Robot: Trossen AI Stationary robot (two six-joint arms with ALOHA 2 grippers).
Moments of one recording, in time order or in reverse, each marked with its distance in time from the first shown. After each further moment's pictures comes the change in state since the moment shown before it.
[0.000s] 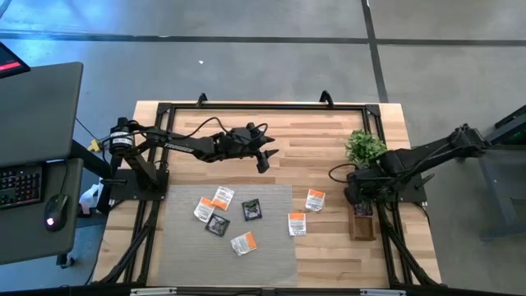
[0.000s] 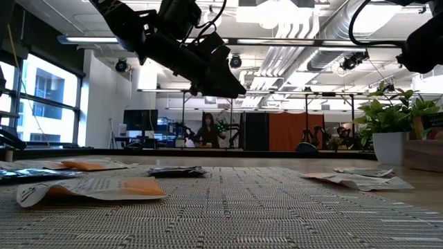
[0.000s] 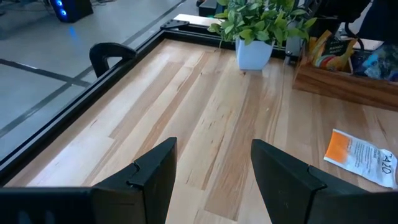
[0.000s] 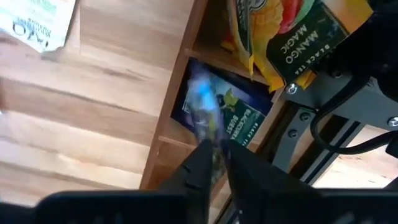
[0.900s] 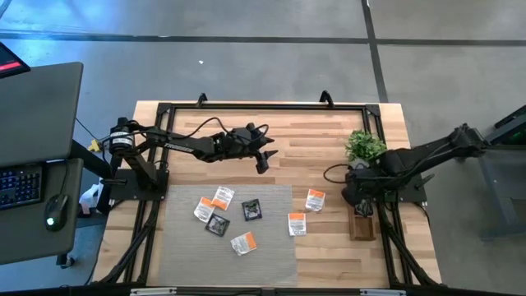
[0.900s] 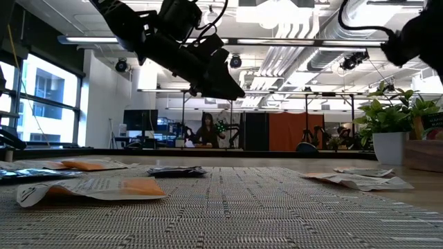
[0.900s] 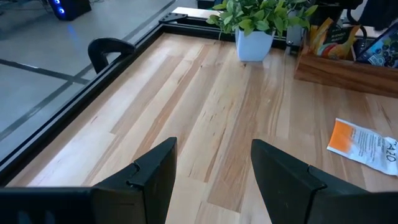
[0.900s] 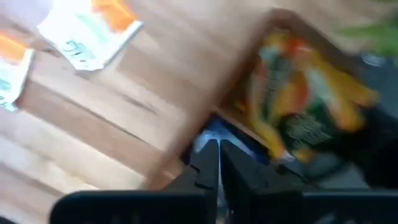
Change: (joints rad) left arm 0.000 0.000 0.000 -0.025 0.002 0.027; right arm 0.008 0.007 0.016 0.068 0.165 -0.277
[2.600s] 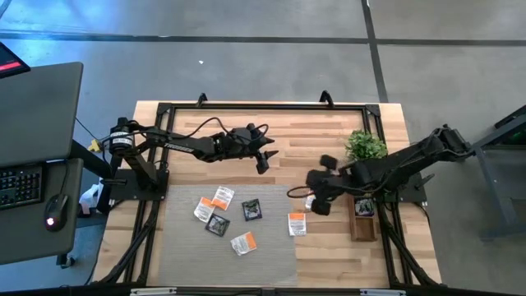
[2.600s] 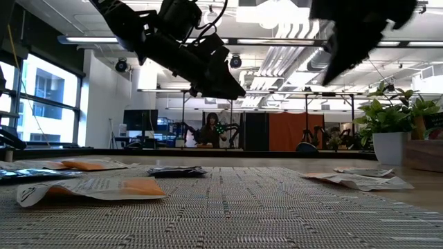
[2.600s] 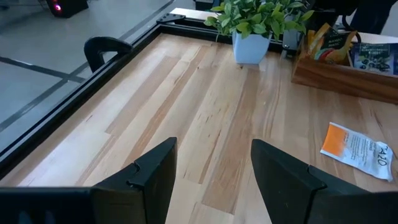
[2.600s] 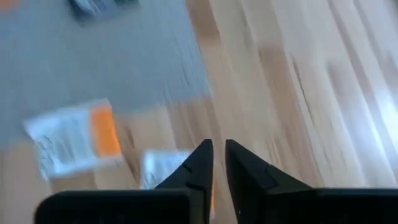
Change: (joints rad) left arm 0.000 0.000 0.000 0.005 0.013 -0.026; right arm 0.002 0.376 0.215 0.498 0.416 -0.885
